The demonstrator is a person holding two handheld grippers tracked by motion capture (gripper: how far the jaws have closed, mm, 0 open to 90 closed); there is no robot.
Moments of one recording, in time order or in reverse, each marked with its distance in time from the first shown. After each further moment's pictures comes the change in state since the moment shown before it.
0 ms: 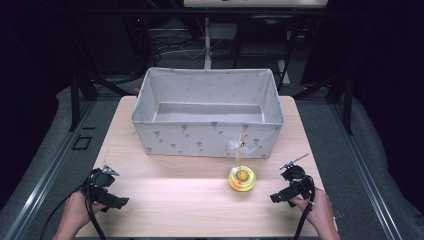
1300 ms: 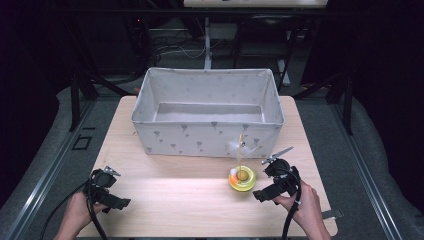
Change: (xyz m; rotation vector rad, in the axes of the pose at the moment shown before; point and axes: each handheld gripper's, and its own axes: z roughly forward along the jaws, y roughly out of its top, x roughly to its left) left arm -0.003 0.001 0.001 0.012 -0.033 -0.016; right arm 0.072 0.029 -0.047 -0.098 -0.020 -0.139
